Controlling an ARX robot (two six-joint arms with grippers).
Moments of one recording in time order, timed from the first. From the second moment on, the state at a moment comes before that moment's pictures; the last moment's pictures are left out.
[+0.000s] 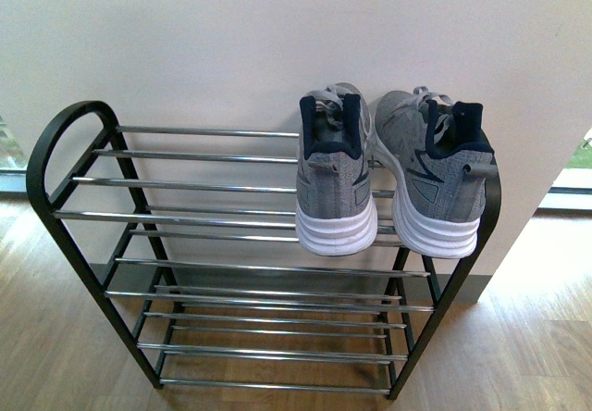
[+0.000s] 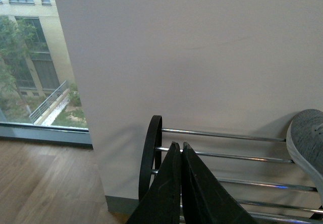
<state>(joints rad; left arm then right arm) -0.17 1.09 0.21 0.88 -0.17 -0.01 0.00 0.00 0.02 0.00 0.00 0.00</state>
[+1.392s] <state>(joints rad) 0.00 0.29 0.01 0.29 0.00 -0.01 0.00 0.00 0.02 0.00 0.00 0.00</state>
